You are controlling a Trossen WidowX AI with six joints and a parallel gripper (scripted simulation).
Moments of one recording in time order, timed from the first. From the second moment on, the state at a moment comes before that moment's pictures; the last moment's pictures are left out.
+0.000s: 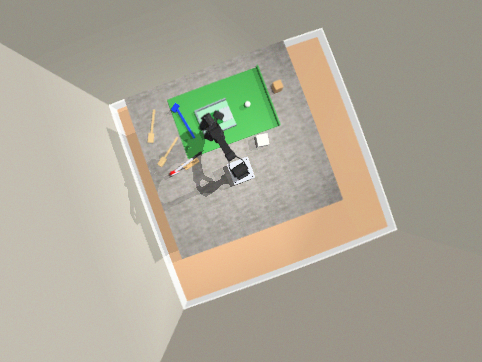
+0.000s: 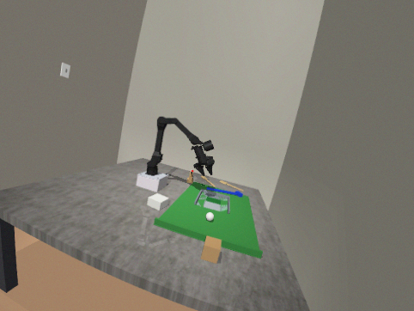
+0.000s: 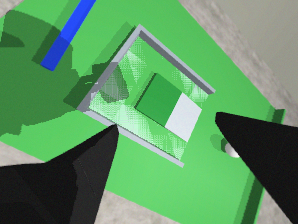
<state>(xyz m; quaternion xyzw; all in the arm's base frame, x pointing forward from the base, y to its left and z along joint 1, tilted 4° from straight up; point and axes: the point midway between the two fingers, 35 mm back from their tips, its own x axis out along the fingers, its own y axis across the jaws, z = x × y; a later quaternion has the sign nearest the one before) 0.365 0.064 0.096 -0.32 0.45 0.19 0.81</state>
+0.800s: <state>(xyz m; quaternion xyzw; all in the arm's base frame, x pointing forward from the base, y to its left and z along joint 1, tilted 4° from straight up) 0.238 0.223 0.074 -0.37 0.31 0.68 0.55</state>
